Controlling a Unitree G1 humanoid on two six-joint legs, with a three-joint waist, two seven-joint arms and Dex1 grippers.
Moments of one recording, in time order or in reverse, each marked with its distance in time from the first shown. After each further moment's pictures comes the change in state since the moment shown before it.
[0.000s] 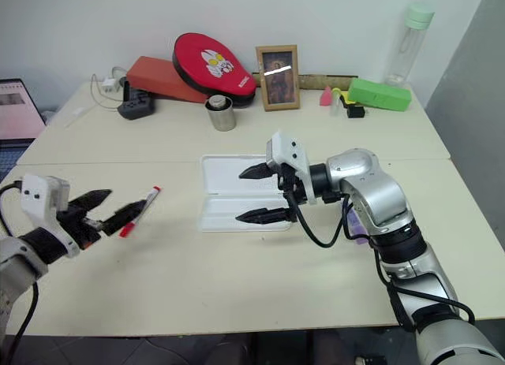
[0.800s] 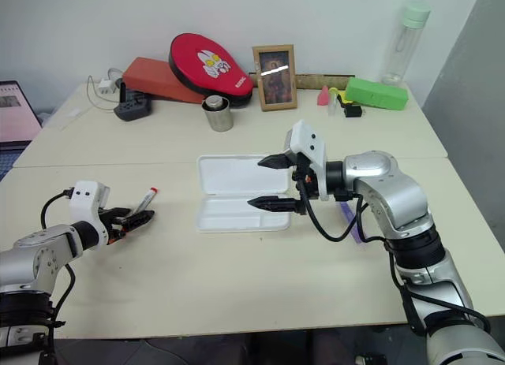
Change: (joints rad) left arm -0.288 -0.006 -0.252 0.481 0.227 -0.030 -0.092; right arm 0.041 -0.069 -0.036 -0.071 0.061 0.045 -0.135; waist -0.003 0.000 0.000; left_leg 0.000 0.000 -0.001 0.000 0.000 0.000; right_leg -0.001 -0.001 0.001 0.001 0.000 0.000
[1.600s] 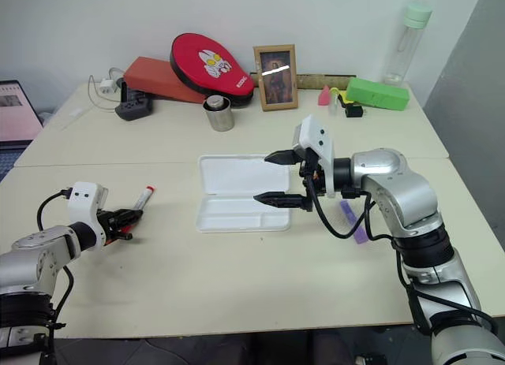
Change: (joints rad) left arm 0.096 0.040 -0.070 -0.139 0.080 -0.130 -0.151; right arm 0.028 -0.087 -0.058 -0.012 0.048 -0.008 0.009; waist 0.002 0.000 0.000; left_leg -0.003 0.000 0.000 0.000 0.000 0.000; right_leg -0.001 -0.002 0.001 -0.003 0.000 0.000
